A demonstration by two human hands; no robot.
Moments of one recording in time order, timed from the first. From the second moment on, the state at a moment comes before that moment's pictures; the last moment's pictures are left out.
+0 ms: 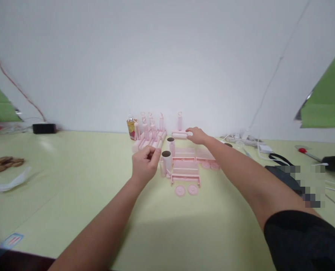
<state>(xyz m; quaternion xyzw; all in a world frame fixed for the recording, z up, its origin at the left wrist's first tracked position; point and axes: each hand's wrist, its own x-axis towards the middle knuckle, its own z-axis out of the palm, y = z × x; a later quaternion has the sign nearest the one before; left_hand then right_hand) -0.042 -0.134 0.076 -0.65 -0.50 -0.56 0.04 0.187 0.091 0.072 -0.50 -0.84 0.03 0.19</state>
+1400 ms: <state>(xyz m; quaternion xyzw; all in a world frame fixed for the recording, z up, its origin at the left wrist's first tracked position) -0.021 -0.174 0.110 -0.71 -0.38 -0.57 -0.13 0.252 -0.119 0.128 -0.34 -0.79 0.34 0.39</state>
